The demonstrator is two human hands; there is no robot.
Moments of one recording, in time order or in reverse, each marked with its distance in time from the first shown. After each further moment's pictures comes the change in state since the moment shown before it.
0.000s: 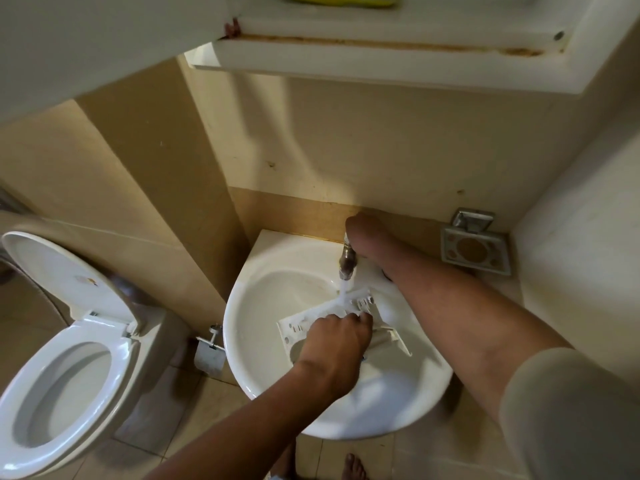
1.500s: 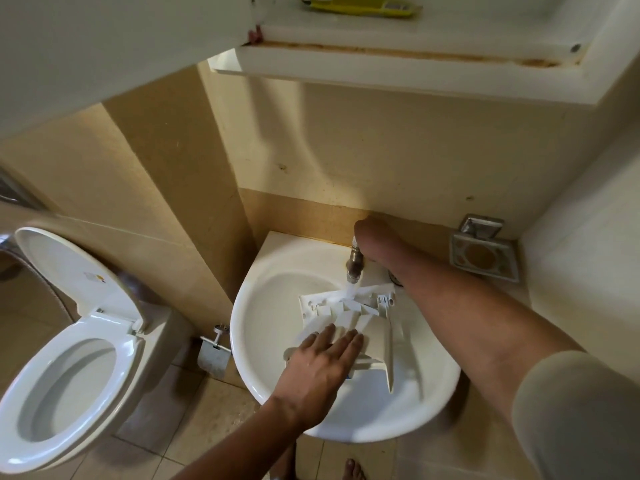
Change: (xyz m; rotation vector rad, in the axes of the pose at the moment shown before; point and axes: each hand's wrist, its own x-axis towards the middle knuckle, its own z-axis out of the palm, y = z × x) left_hand -0.035 -0.028 0.057 -0.111 0.077 0.098; right_hand -0.003 -0.004 -0.003 -0.038 -0.015 0.013
